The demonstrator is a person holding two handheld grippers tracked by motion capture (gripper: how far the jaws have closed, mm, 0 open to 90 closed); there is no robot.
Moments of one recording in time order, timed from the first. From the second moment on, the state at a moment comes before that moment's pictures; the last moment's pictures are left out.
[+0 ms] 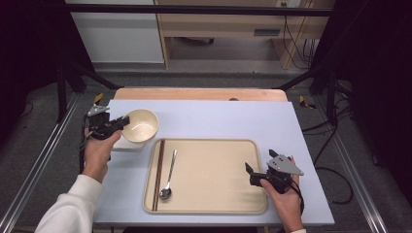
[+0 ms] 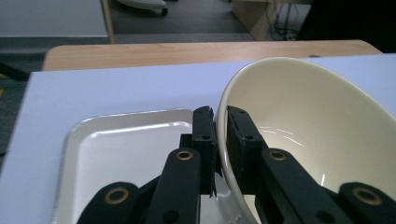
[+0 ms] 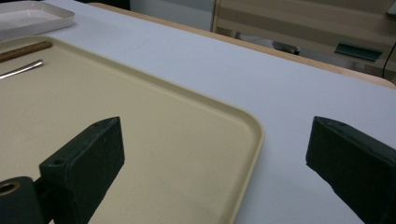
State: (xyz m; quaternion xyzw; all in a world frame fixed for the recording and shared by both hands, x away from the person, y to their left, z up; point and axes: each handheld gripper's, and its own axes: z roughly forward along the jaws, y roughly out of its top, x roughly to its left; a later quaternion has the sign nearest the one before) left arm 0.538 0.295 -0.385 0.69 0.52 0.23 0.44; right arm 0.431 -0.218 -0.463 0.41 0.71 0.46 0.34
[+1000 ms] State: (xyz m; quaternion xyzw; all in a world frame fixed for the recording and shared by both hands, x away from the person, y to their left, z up) left arm 0.483 0.190 -0.423 0.77 0.41 0.12 0.47; right arm 0.432 -0.221 -0.463 0.41 0.71 0.46 0.34
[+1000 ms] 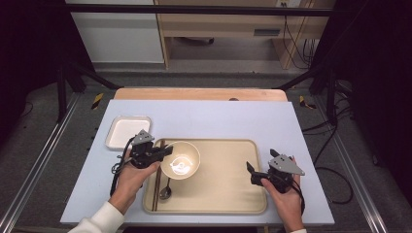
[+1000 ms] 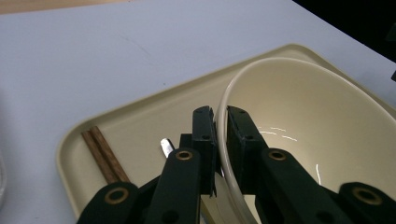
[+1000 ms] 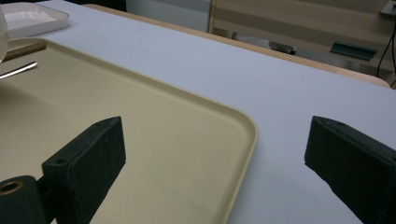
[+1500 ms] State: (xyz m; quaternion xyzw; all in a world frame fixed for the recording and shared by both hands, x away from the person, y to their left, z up) left arm 0.474 0.177 -0.443 0.78 0.41 0.10 0.46; right arm 0.432 -0.220 -0.463 0.41 0.71 0.46 0.34
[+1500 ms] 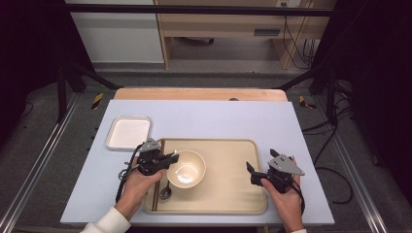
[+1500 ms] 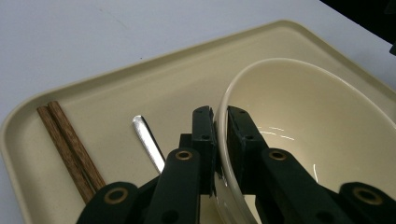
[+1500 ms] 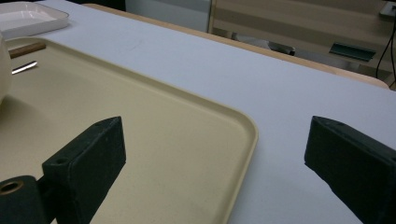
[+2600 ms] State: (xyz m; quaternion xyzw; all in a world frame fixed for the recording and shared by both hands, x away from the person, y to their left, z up) left arm 0.472 0.187 -0.444 0.78 0.40 0.13 0.45; right arm 0.432 -0.219 -0.464 0.41 0.71 0.46 0.34
